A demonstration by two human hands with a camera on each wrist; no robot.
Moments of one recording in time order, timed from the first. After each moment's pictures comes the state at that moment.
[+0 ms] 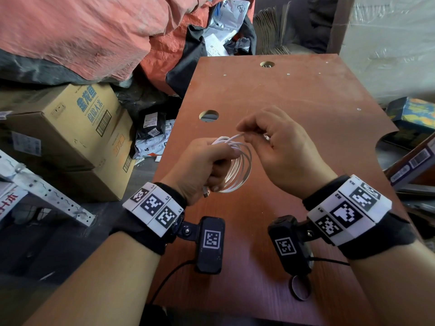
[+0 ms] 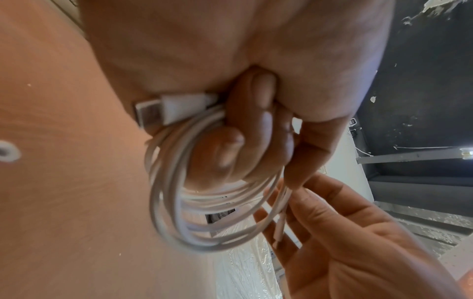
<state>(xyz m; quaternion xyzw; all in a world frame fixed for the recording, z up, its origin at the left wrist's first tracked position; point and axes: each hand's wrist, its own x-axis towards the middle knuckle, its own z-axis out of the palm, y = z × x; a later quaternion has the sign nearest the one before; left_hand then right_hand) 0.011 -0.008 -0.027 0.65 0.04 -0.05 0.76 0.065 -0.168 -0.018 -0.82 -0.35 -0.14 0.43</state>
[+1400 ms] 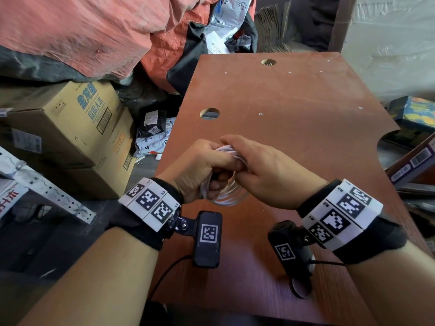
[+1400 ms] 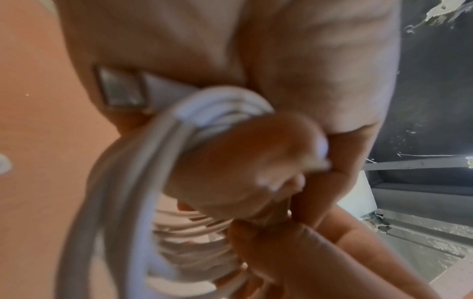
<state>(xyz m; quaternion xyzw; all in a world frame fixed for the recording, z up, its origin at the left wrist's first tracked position) 0.006 -0.004 -0.024 0.68 0.05 -0.11 0.72 0.046 -0.161 -0.021 -0.86 -0.41 0.06 0.30</state>
